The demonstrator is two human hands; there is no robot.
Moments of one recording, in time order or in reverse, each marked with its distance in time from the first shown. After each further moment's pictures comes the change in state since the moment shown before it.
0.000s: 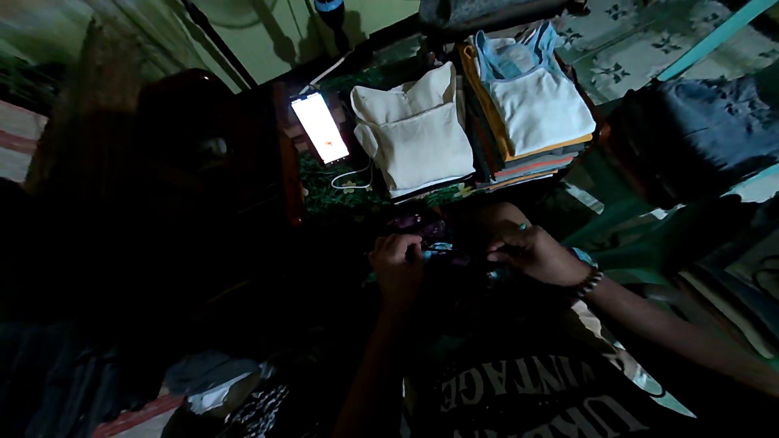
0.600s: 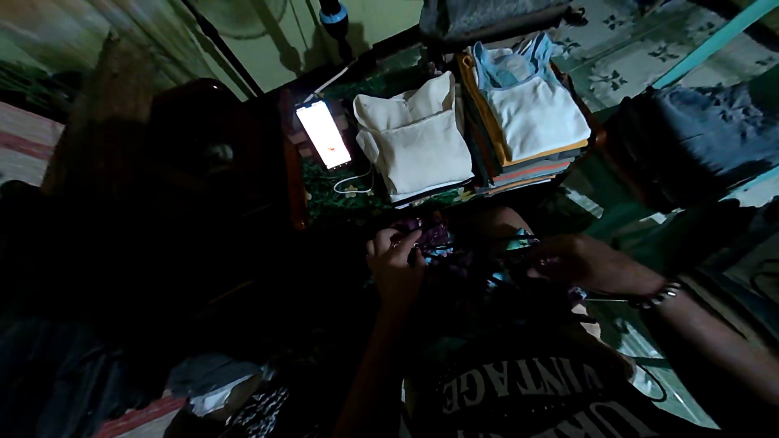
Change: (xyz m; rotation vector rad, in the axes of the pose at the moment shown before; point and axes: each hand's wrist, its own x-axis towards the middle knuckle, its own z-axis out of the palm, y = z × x) left_hand 0.003 0.002 -0.002 0.146 -0.021 0.015; right_hand -0.037 -0.019 -0.057 -0.140 -0.243 0.315
